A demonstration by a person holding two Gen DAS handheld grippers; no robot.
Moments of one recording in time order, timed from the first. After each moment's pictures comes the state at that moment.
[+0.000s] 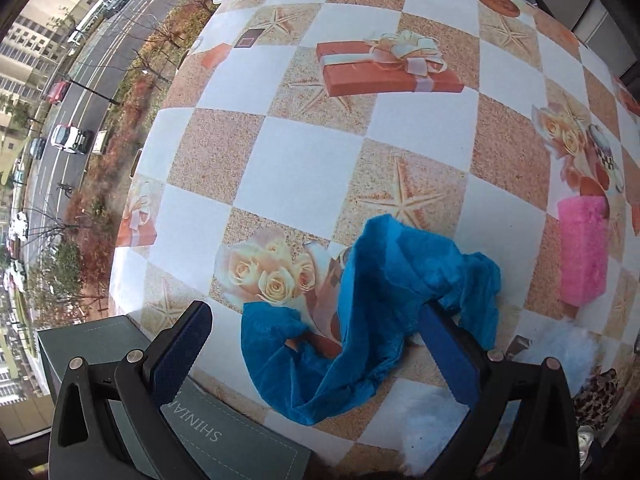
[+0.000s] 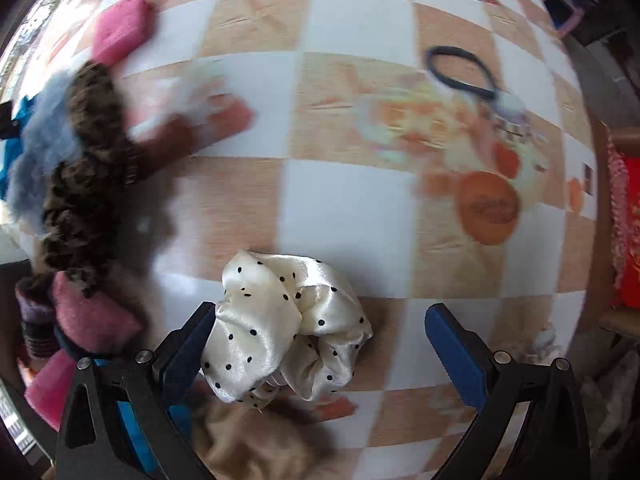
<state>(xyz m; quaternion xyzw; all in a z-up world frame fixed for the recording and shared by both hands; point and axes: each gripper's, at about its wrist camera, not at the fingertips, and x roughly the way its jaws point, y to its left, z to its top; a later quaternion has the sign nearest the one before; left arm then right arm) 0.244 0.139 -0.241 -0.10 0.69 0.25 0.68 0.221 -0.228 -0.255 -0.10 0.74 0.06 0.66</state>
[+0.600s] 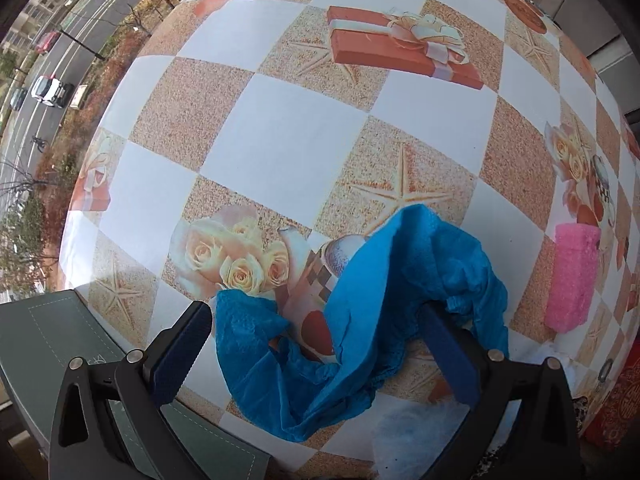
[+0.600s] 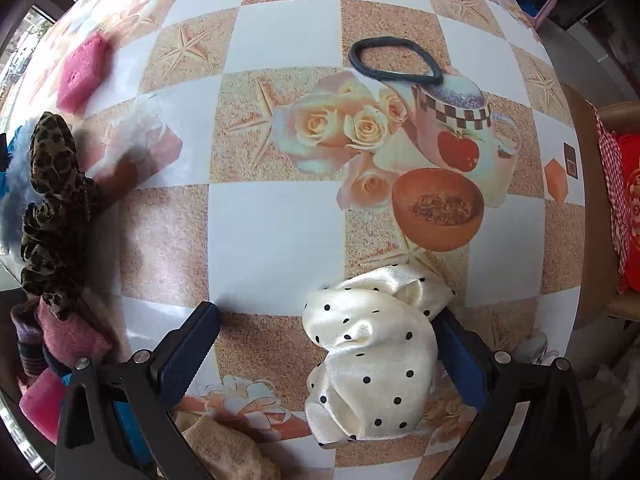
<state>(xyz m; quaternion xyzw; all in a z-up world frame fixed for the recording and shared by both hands) 0.242 0.177 -0.258 -0.21 0.69 0.24 0.65 0.234 -0.226 -0.266 -0.07 0.72 0.06 0.69</state>
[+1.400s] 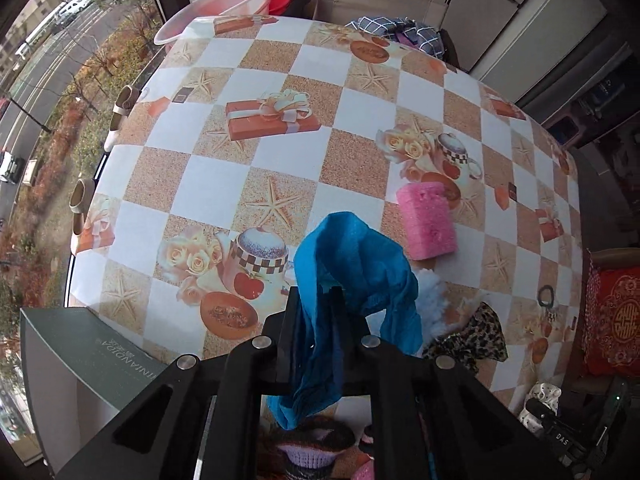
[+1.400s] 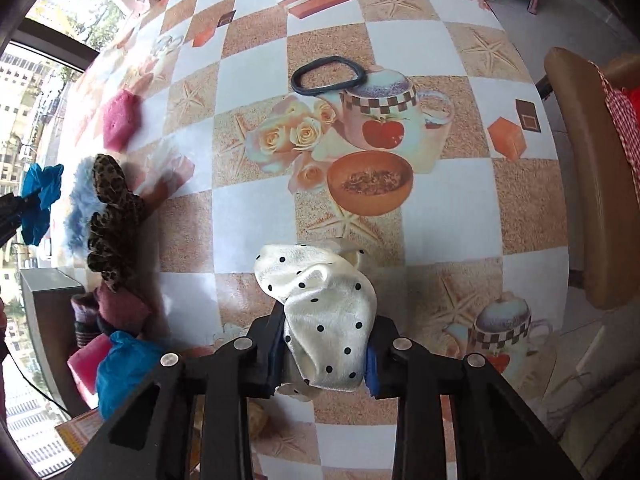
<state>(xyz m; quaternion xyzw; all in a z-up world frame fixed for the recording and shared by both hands) 0.215 0.075 -0.149 -0.16 0.62 0.12 0.76 0.163 -0.330 -0.219 0.06 0.71 0.12 0.69</state>
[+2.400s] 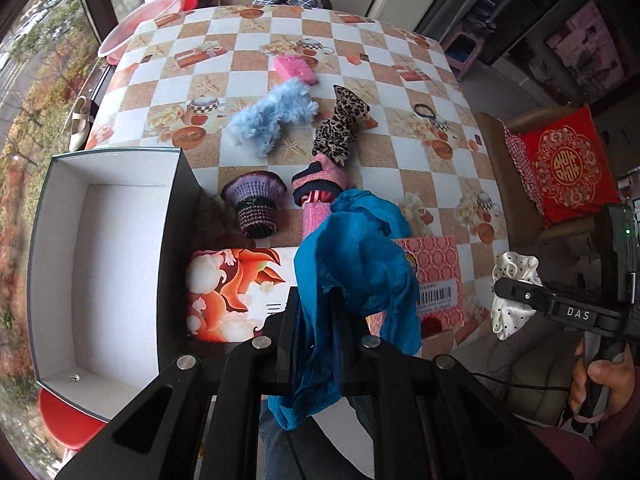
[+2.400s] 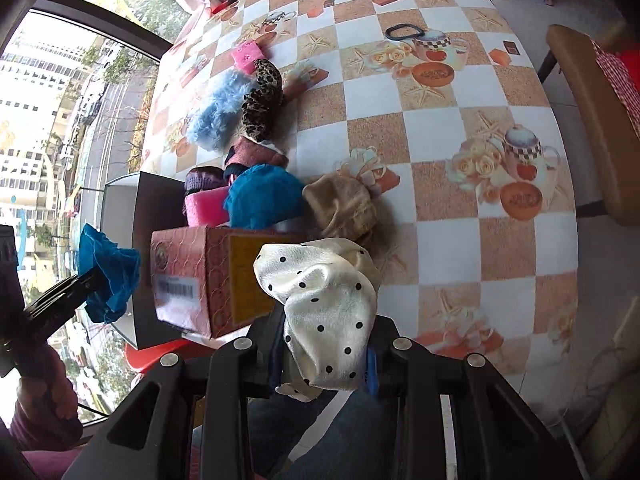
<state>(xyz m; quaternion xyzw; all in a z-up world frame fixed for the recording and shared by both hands) -0.014 -0.019 -0.070 -0.11 0.63 -0.04 0.77 0.030 -0.296 -0.102 0.11 0.70 0.18 0.69</state>
